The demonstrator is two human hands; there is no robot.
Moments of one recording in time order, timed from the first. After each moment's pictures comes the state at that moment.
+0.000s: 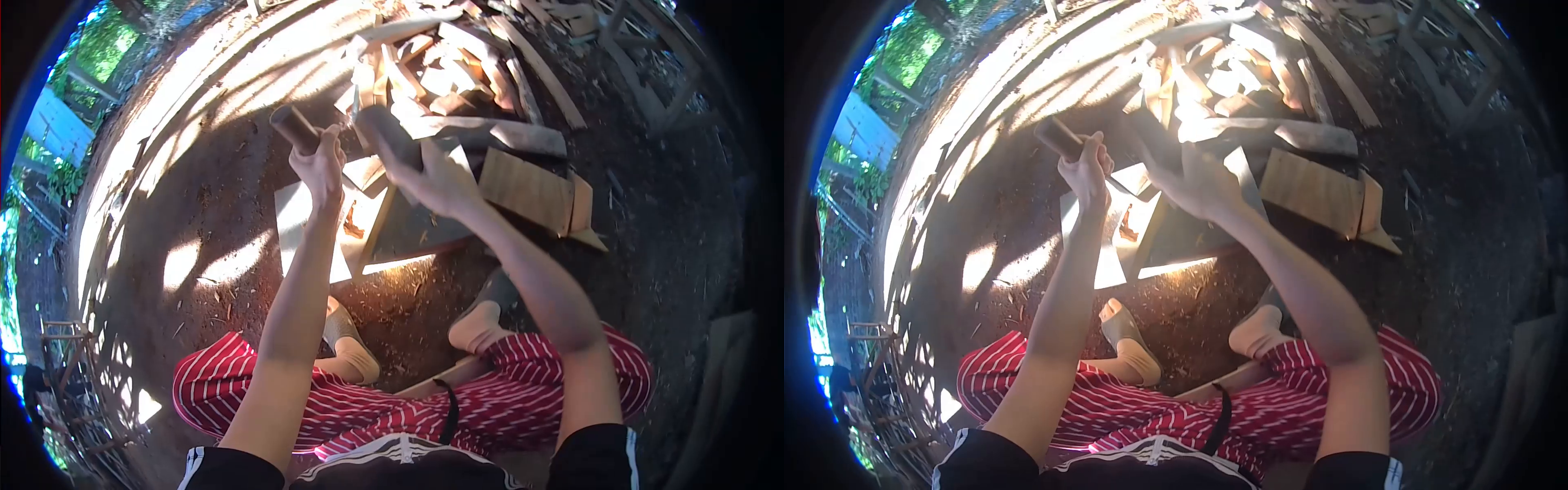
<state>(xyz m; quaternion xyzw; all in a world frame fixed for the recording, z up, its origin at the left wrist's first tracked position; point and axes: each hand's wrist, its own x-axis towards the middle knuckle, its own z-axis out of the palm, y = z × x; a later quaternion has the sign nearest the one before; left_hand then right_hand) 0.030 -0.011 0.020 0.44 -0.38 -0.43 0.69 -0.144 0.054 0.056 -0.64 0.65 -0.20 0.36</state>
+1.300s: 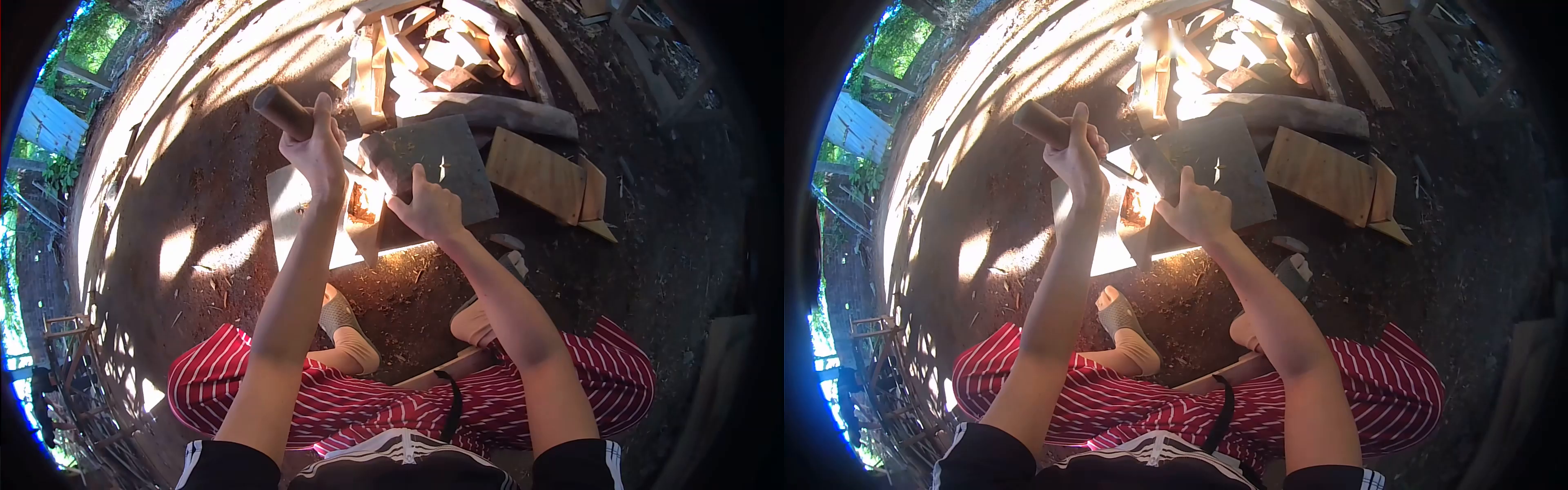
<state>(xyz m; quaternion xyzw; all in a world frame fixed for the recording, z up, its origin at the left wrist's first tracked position) 0.018 -0.007 0.024 0.43 -0.36 -0.42 0.71 -0.113 0.075 -0.054 -0.66 0.70 -0.15 0.25</state>
